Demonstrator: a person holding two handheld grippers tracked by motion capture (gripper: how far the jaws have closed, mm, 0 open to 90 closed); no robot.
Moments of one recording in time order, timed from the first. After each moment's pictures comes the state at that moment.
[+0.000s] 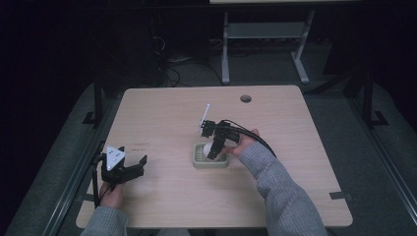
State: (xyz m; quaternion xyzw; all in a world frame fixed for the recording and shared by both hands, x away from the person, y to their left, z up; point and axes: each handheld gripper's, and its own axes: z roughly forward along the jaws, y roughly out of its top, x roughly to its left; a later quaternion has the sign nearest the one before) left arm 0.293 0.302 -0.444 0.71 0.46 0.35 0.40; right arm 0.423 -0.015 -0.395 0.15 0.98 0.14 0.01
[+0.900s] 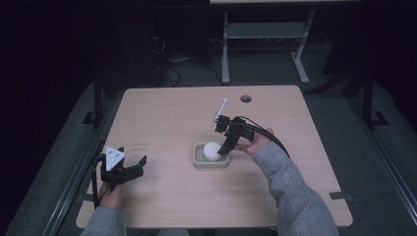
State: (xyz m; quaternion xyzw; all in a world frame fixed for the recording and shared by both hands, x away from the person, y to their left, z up) left arm 0.292 0.303 -0.444 0.71 0.46 0.35 0.40; right arm 0.415 -0.057 -0.374 0.19 0.97 0.17 0.03
